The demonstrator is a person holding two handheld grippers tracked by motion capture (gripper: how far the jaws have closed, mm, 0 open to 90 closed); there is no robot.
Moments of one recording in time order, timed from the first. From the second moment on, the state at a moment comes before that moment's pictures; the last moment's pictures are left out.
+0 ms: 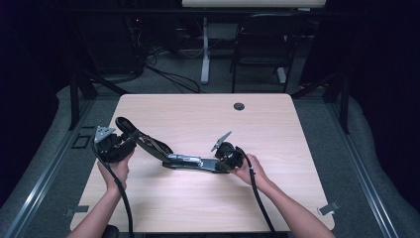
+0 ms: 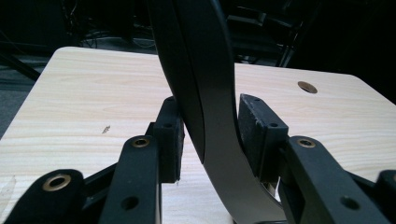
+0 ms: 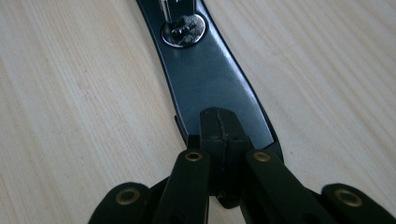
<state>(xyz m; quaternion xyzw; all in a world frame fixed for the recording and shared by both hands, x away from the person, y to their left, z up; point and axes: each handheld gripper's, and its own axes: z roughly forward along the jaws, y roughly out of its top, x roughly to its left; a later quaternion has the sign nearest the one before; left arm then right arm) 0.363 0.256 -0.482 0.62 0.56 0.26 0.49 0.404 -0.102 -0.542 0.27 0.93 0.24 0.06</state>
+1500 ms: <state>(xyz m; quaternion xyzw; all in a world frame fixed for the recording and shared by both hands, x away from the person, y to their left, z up) 0.359 0.237 -0.473 0.64 0.52 0.26 0.50 0.404 -0.102 -0.542 0.28 0.93 0.24 0.06</state>
